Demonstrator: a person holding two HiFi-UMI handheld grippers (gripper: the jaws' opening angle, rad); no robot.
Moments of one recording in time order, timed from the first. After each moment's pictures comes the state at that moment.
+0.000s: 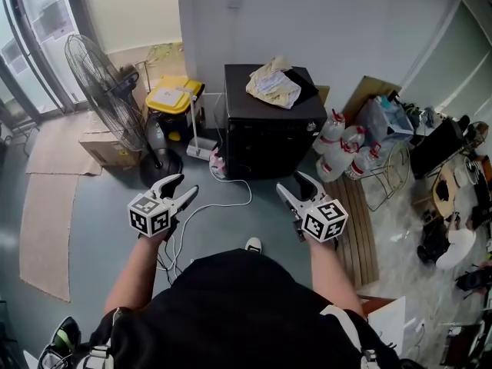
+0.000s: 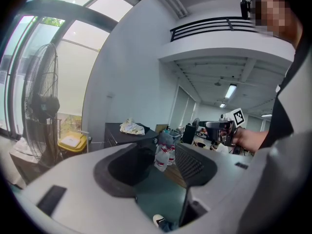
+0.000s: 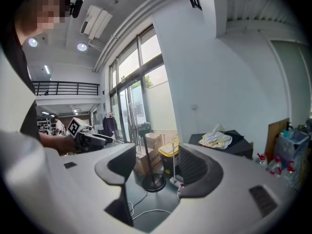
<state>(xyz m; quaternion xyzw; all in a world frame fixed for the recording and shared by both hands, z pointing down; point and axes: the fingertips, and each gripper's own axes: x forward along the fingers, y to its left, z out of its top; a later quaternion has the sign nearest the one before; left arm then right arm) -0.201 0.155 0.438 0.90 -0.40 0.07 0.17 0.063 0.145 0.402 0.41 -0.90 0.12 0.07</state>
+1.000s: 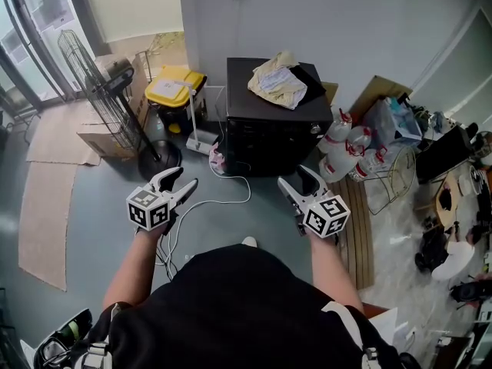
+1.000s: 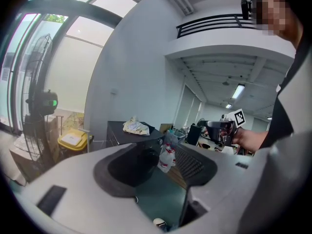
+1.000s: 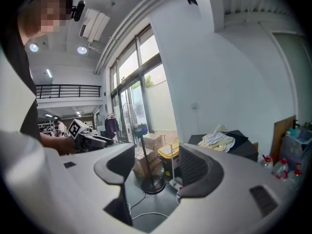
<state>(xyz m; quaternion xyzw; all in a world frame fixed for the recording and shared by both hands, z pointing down) -0.177 0.085 0.453 0.89 -0.42 0.08 0.19 0.091 0.063 0.414 0.39 -0.91 0.12 0.07</state>
